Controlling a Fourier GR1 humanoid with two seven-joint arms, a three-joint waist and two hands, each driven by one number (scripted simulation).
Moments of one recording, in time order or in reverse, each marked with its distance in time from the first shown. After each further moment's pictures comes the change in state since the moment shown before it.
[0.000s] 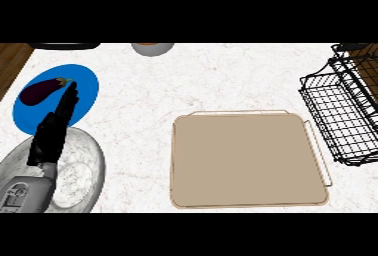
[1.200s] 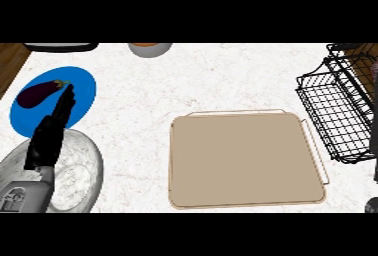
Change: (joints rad) left arm 0.028 -0.011 0.019 -0.028 -0.024 -0.001 0.009; right arm 0.210 0.193 -0.139 -0.490 0.033 -0.284 -0.002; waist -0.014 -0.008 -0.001
